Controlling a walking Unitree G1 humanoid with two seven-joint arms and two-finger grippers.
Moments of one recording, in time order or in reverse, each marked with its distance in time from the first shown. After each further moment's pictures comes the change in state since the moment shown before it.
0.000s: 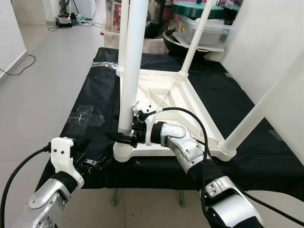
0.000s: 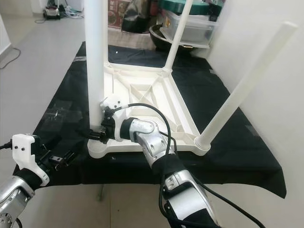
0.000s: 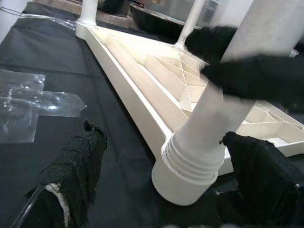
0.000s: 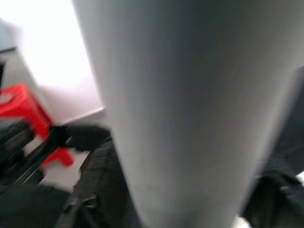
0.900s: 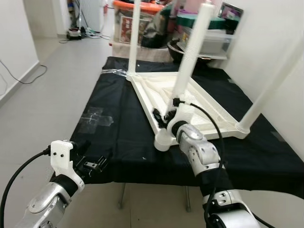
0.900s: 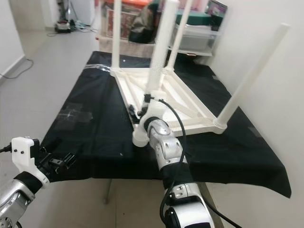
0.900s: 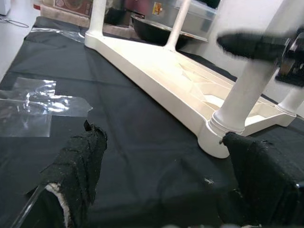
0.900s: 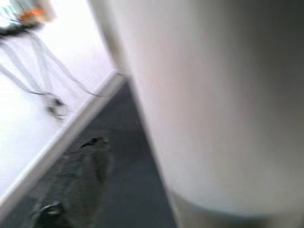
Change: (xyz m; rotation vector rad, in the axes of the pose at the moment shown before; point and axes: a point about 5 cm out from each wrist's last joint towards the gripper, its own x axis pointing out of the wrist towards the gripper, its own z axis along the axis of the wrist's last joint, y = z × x) left arm -0.003 -0.002 0.000 -0.009 -0.009 -0.009; right arm -0.040 -0.034 -0.001 0.280 0.002 -0.776
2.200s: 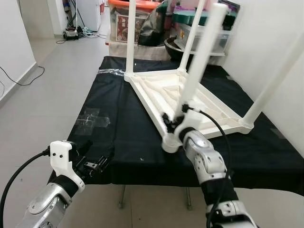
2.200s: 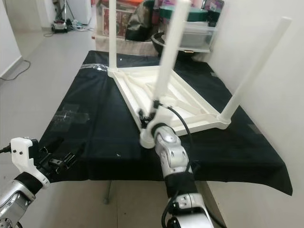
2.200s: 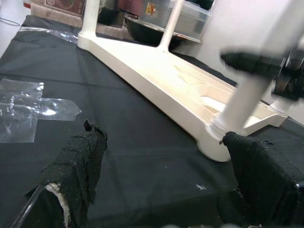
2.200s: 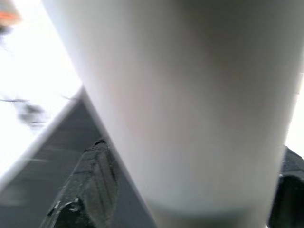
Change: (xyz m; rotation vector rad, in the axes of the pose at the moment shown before) left arm -0.002 -0.001 0.001 -0.025 -0.018 -0.019; right arm -0.008 -0.010 -0.004 0.000 -0.016 -0.008
